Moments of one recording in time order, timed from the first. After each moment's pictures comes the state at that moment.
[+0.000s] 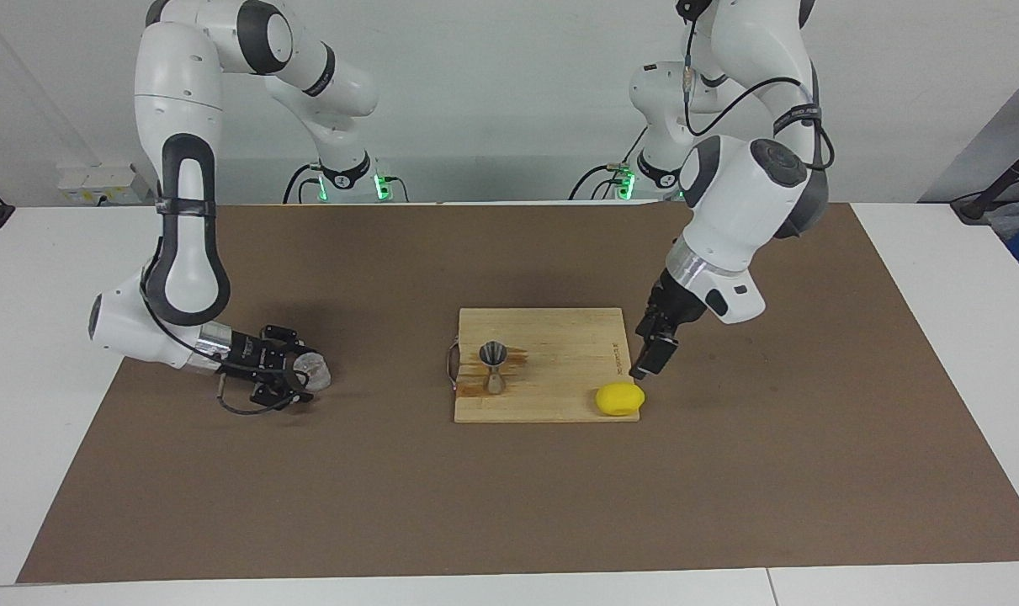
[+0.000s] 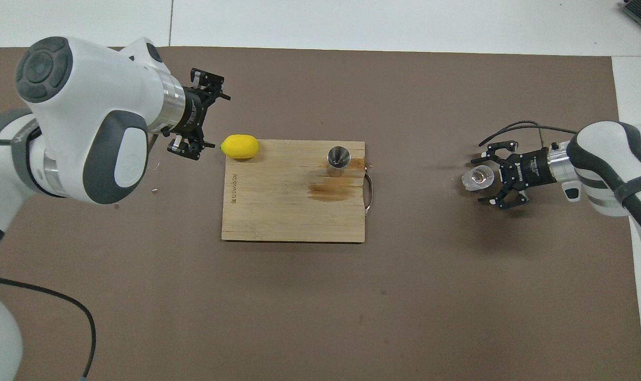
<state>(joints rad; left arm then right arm) -0.06 0.28 -0.28 -1.63 -0.10 2.16 -1.41 -0.29 0.52 0.09 -1.82 0.72 1.95 0.83</state>
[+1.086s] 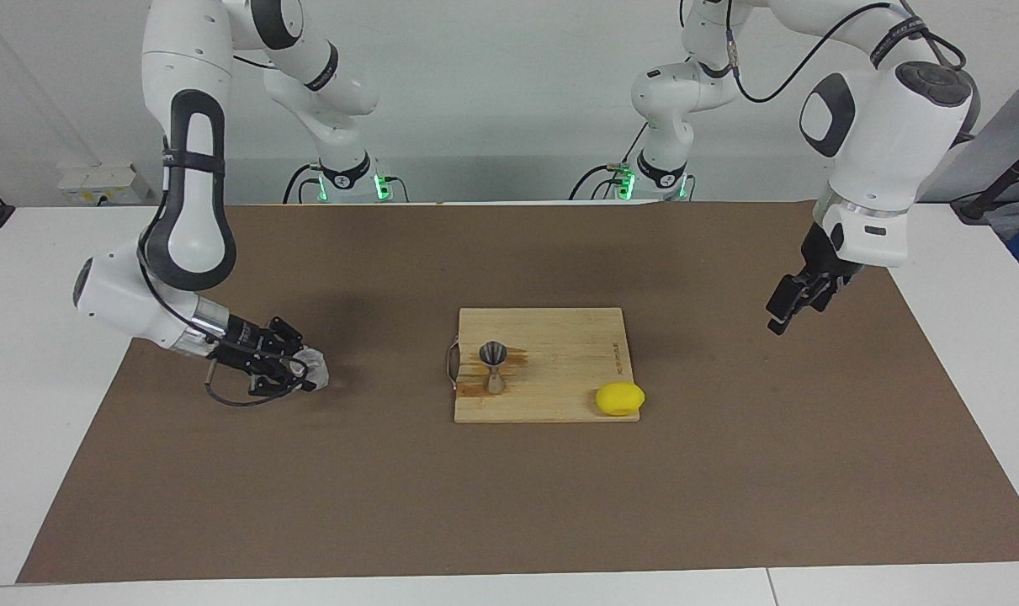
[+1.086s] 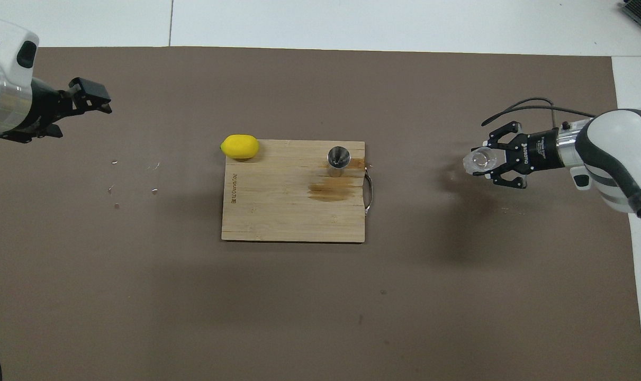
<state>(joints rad) 0.18 0.12 -0.29 -1.63 0.04 1.90 -0.39 -0.21 0.38 0.09 -1.81 0.71 2.01 1.03</state>
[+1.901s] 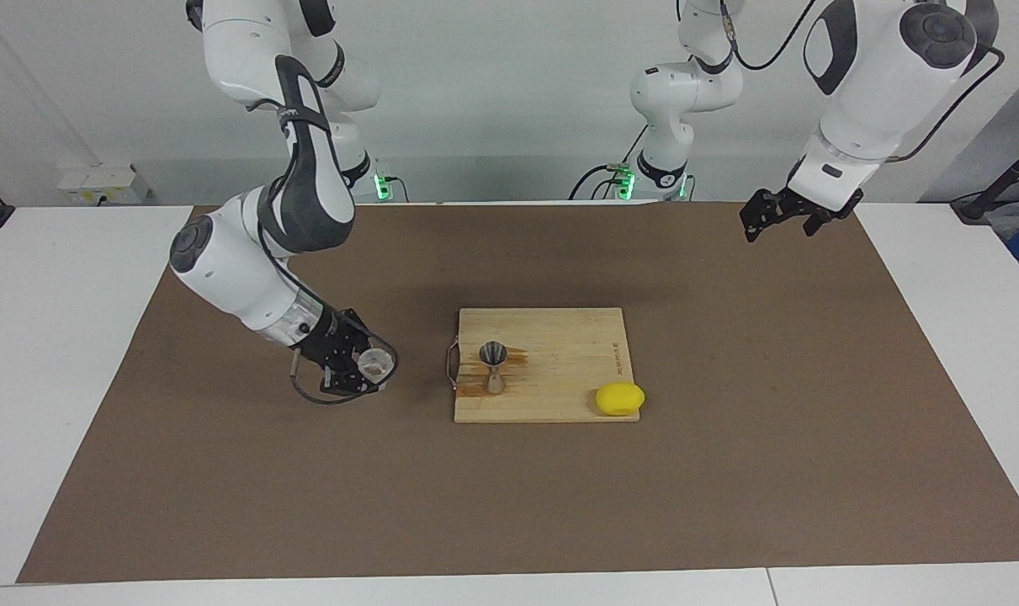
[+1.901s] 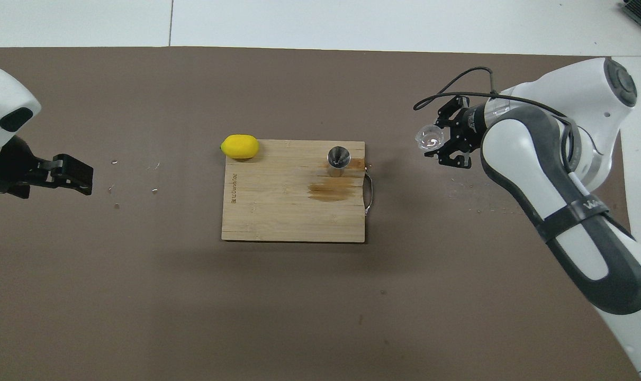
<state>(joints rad) 0.04 0.00 -0.15 -1.60 0.02 1.47 -0.11 0.05 0.36 0.09 -1.69 0.43 2.11 1.53</state>
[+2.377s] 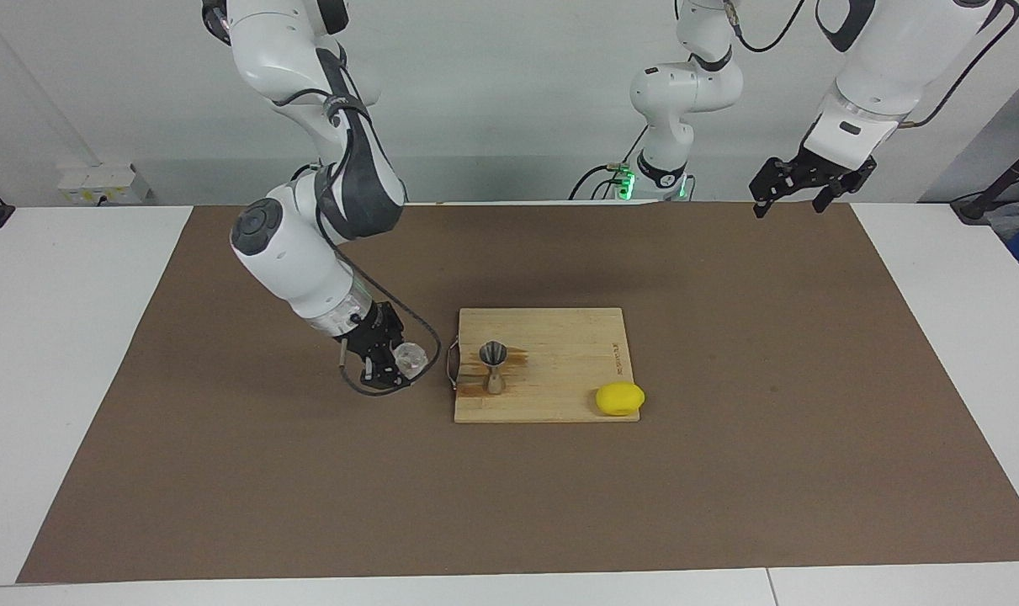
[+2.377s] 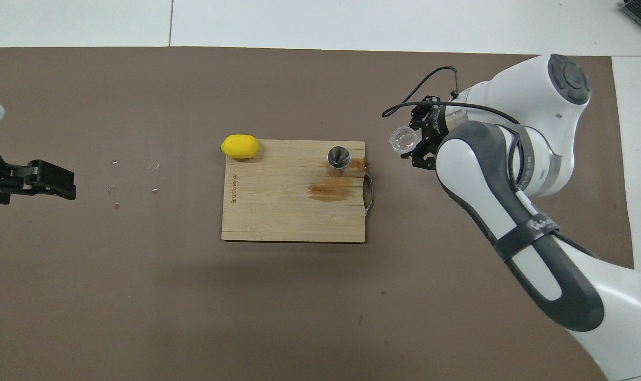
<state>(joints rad) 0.04 -0.05 -0.14 -1.60 0.00 1.47 -0.10 0.16 0.37 0.09 -1.65 0.32 2.12 1.66</state>
